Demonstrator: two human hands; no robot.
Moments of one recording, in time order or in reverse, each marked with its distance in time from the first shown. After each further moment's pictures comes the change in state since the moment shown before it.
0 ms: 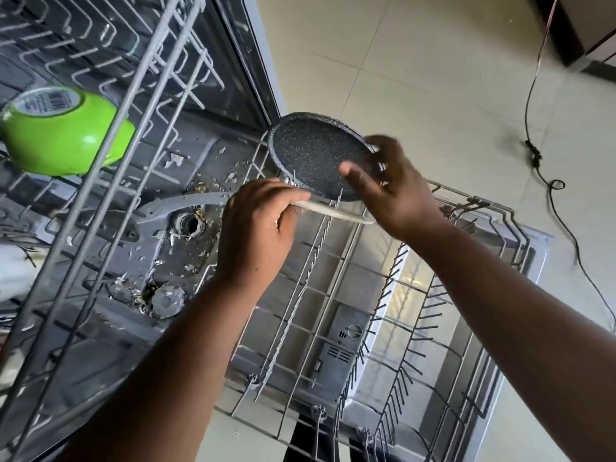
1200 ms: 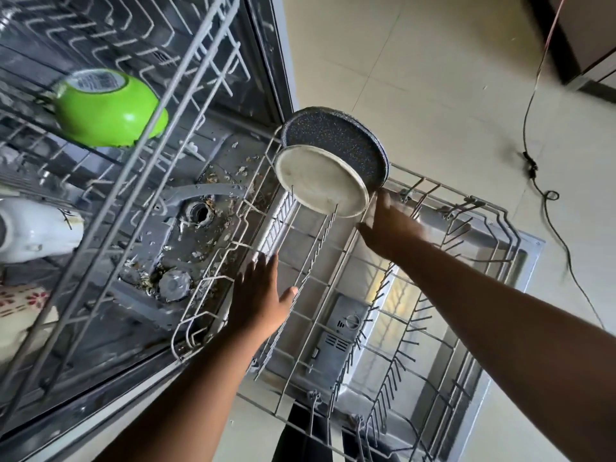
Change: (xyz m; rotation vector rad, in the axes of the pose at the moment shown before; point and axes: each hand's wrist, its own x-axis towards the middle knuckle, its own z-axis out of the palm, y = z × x) left_hand -0.137 -0.031 0.042 0.238 -0.626 -0.598; right_hand -0.021 0.058 0.041 -0.728 -0.204 0.231
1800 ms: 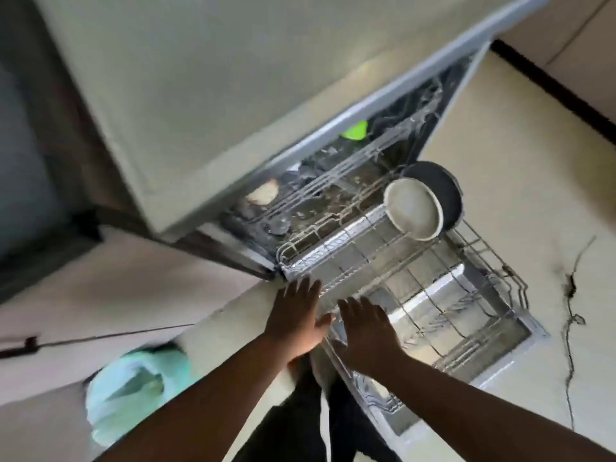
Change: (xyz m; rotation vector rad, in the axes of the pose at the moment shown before) left_hand -0.276 0.013 -0.071 0.022 0.017 -0.135; right_hand -0.305 -0.078 -0.003 -0.358 -0.152 -0.785
